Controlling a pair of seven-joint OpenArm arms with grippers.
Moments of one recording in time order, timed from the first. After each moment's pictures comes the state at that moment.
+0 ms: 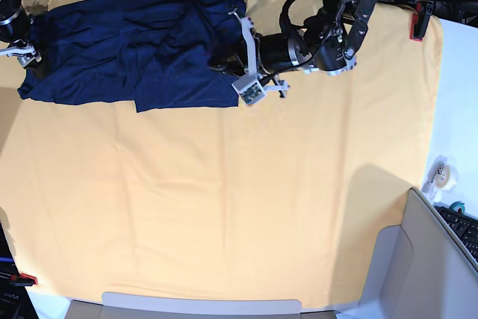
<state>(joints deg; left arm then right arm) 6.1 -12.6 21.7 110.5 -36.8 -24.3 55.6 -19.4 16.8 49.4 87.8 56.0 16.1 -54.1</state>
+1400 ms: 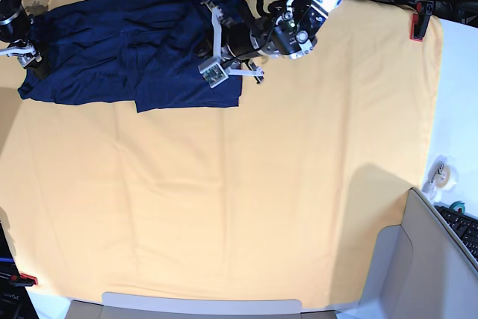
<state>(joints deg) 6.9 -7.4 32.9 104.6 -19.7 -18.7 52.5 -19.3 16.8 49.4 87.8 56.2 16.1 -54.1</state>
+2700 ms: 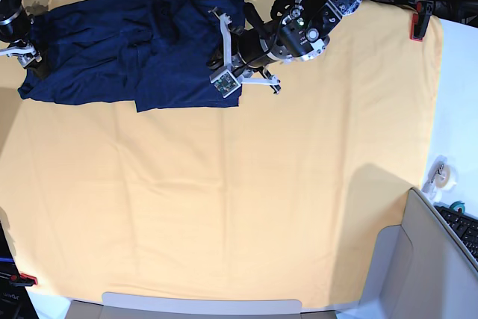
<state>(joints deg) 2.1 -15.3 39.0 110.8 -20.0 -5.7 52.8 -19.3 16.8 49.4 87.8 56.2 16.1 -54.2</state>
